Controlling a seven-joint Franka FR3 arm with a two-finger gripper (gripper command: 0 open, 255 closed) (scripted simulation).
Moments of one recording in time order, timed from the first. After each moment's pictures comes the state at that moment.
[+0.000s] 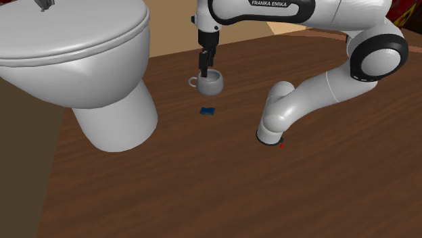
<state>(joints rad) 0.02 -0.79 -0.02 -2.39 0.07 1.61 -0.15</state>
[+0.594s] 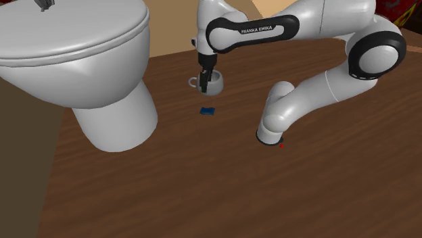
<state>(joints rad) 0.02 -0.78 -0.05 -2.61 0.04 1.86 -0.23</state>
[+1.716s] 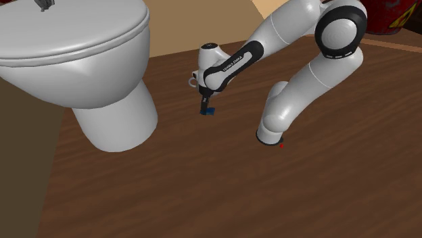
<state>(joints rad) 0.02 -0.47 -0.14 -2.88 0.01 2.45 -0.38</state>
